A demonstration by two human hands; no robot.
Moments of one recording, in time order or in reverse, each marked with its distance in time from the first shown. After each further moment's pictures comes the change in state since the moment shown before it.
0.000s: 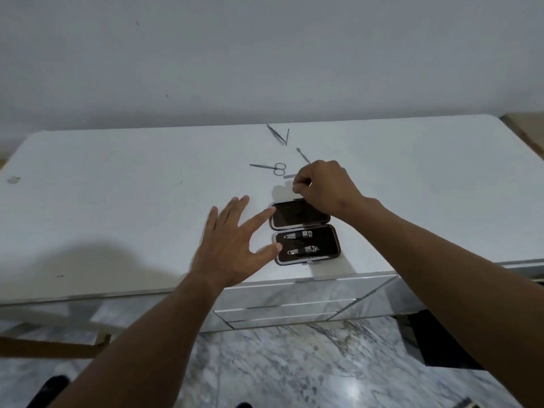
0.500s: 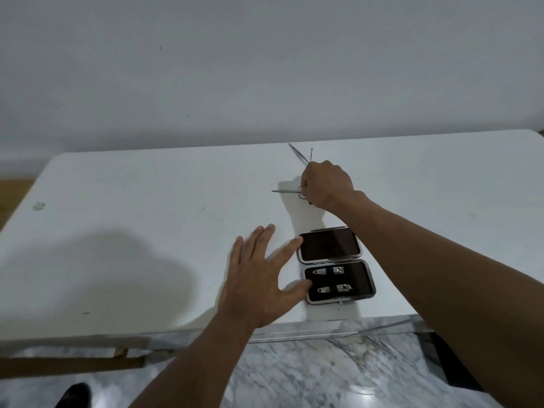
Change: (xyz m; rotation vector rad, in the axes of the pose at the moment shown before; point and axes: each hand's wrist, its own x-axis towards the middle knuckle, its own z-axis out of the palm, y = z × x) left_hand 0.001 0.002 -0.003 -0.008 0.025 -0.019; right_hand 0.091 -0.022 0.022 -0.211 -0.102 0.118
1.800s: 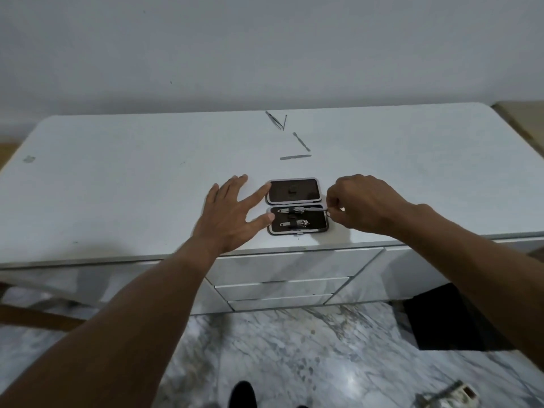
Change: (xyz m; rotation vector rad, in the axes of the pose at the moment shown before) left_hand -0.002 -0.002 0.001 0.082 -0.050 0.030; right_hand -0.180 0.077 -0.026 -0.224 -0.055 -0.270
